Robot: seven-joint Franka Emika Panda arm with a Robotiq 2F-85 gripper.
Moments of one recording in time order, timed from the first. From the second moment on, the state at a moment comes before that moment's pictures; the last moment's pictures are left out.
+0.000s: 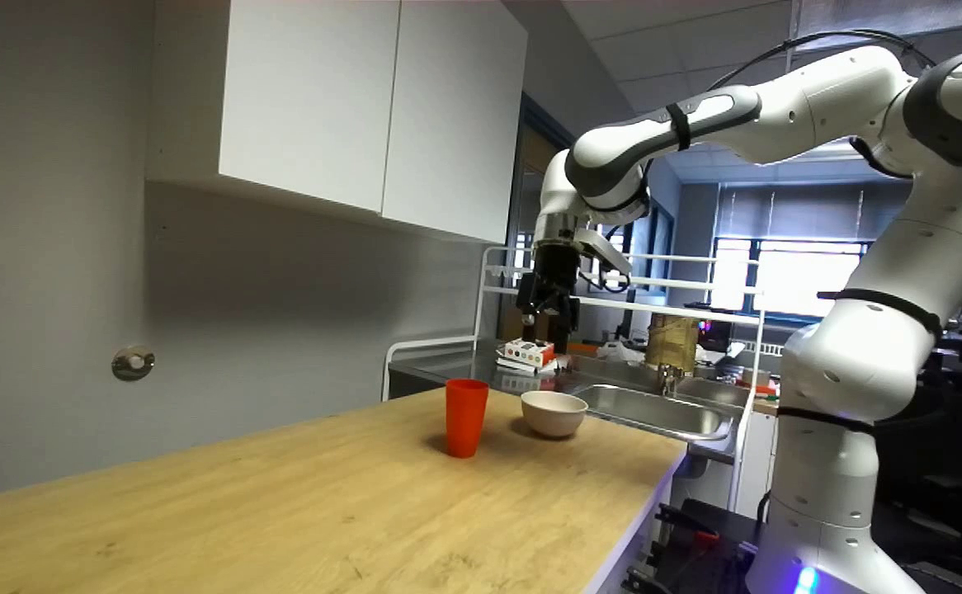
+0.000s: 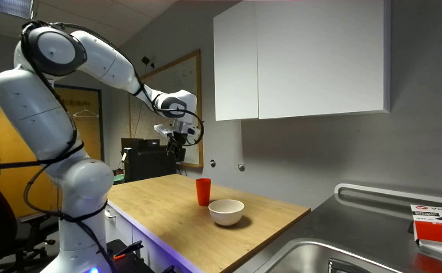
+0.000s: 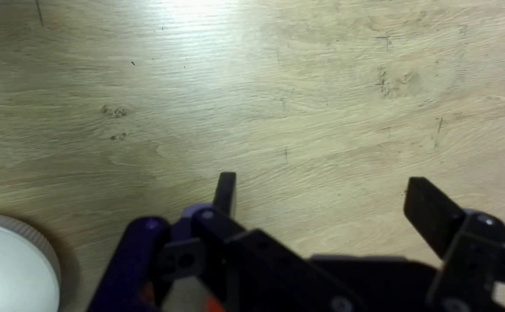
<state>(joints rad) 0.10 -0.46 0.01 -2.46 0.32 1.92 0.14</state>
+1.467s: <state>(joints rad) 0.09 -0.43 0.03 -2.46 0.32 2.02 0.14</state>
